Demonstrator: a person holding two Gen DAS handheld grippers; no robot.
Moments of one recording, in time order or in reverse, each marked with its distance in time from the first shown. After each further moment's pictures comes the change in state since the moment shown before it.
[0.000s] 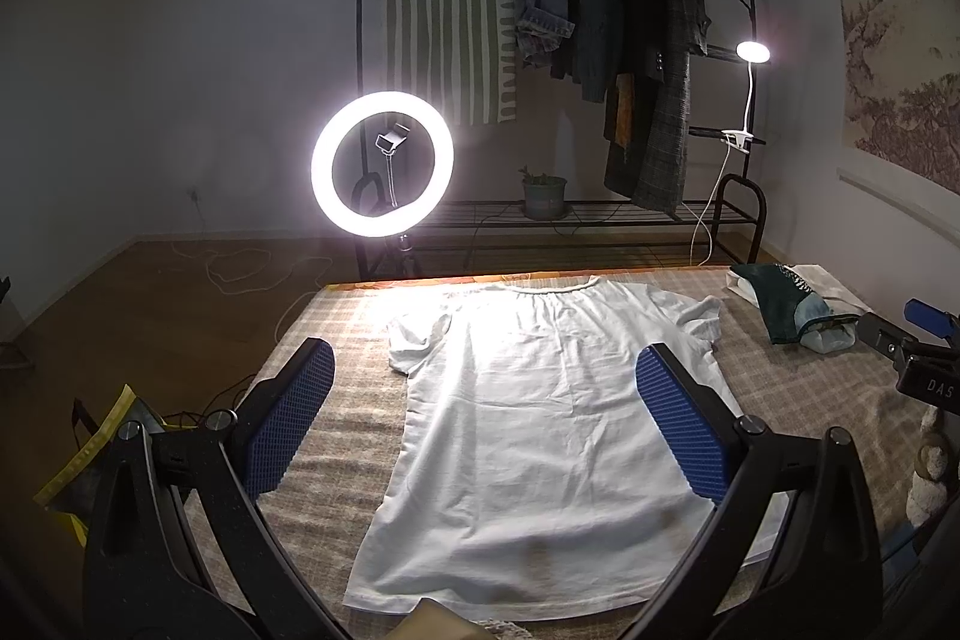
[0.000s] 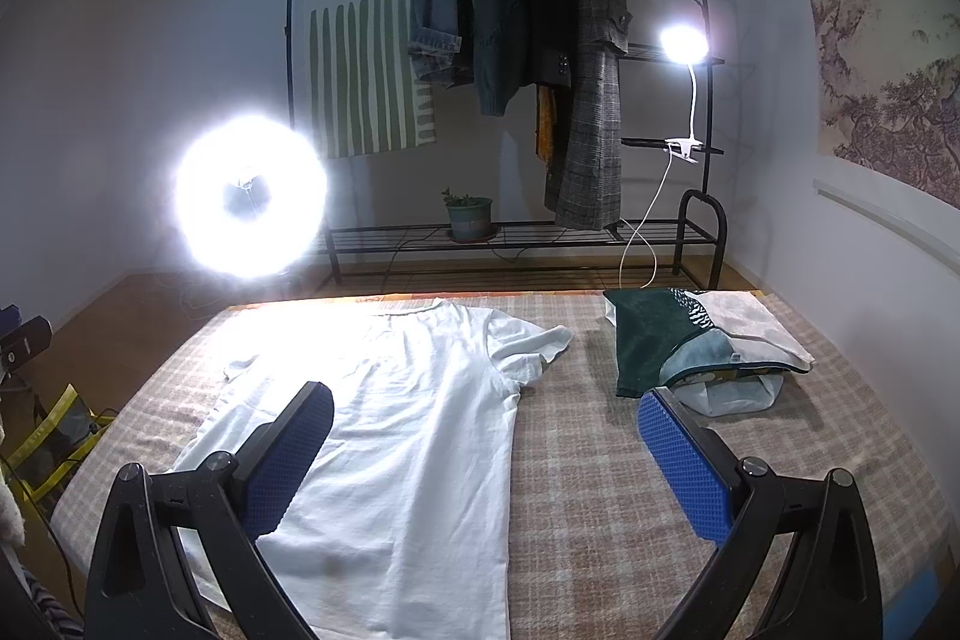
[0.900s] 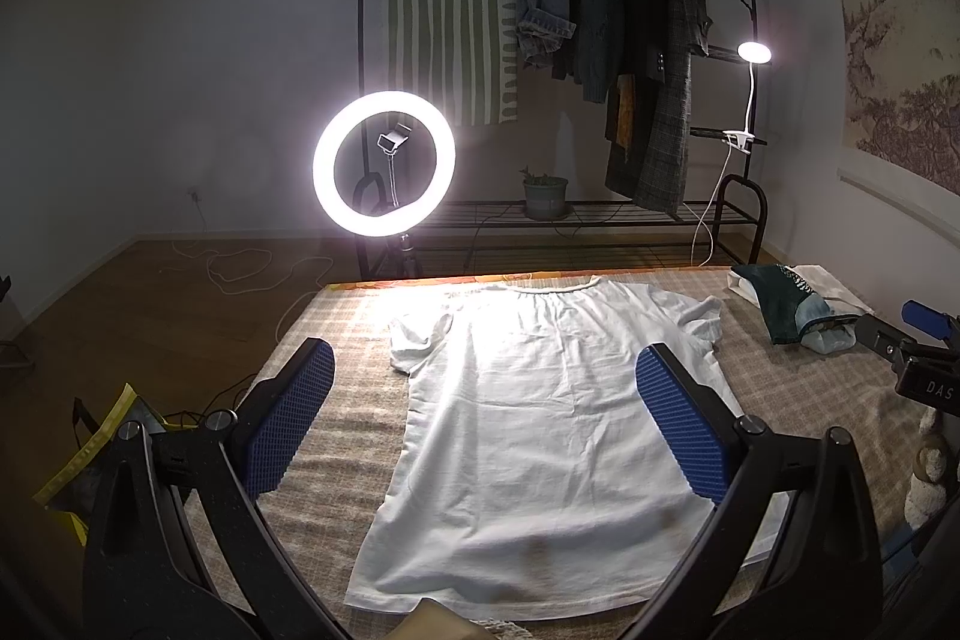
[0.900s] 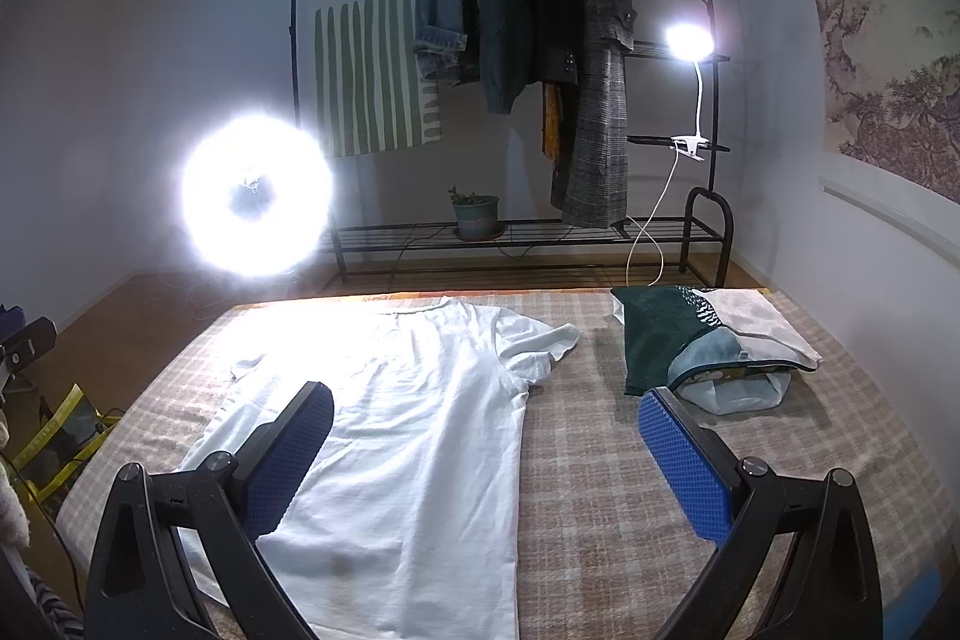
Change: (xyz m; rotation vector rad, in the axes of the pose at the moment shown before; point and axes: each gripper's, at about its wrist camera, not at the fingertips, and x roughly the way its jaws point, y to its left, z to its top) left arm -0.001 0.001 0.000 -0.002 -0.001 -0.003; right arm 0.002 0.003 -0.001 0.001 0.004 0.016
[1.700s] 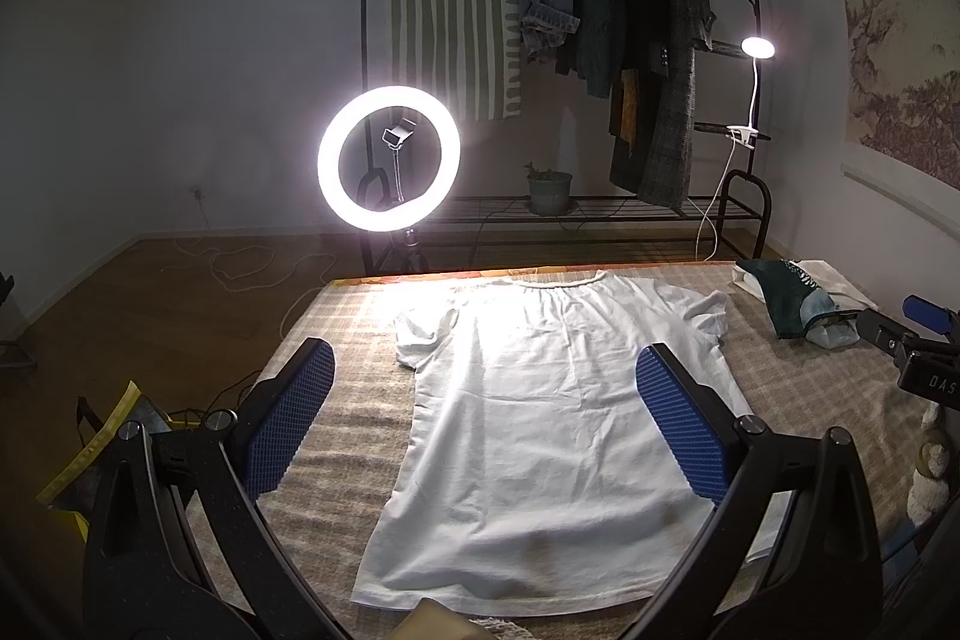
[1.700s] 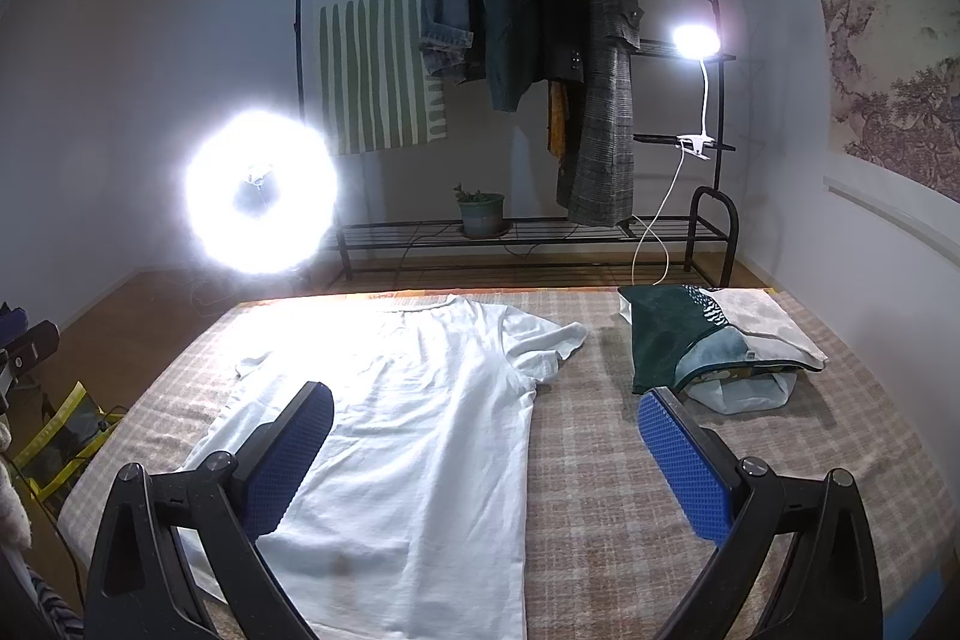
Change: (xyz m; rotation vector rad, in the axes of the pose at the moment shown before) left arm 0.001 0.003 -0.004 0.001 0.005 0.004; right arm 0.001 0.005 0.000 -0.002 0.005 0.009
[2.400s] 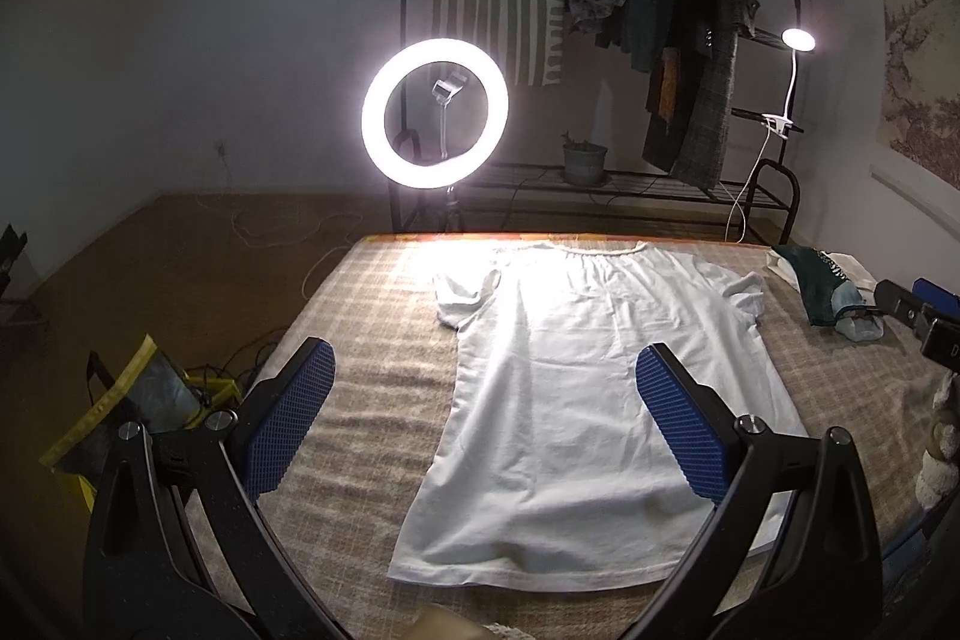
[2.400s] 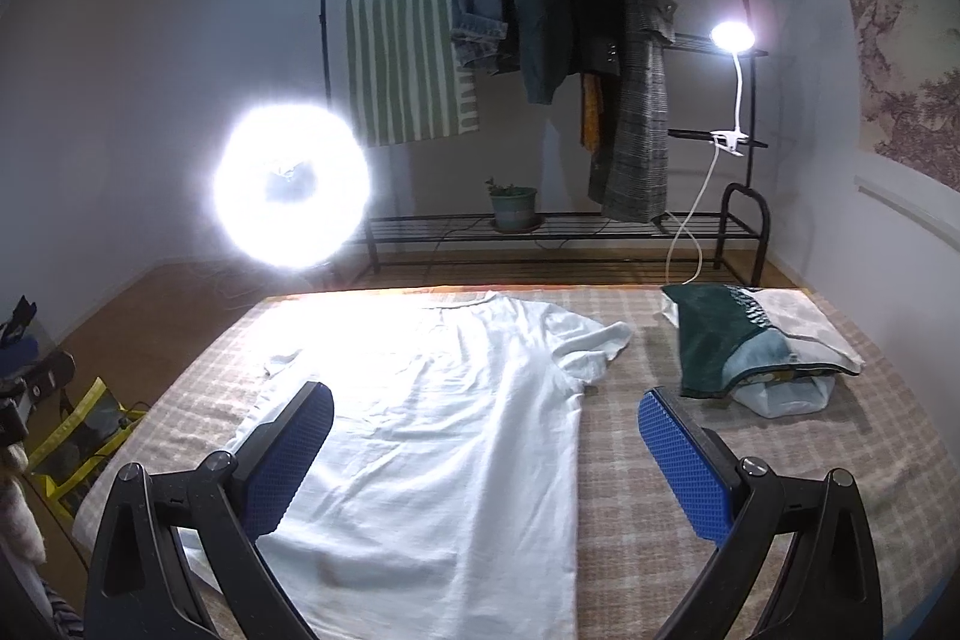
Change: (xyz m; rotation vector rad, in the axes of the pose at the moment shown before) left arm 0.019 0.049 -0.026 -0.067 0.092 0.049; right arm 0.017 0.024 0.006 -0.014 0.018 0.069
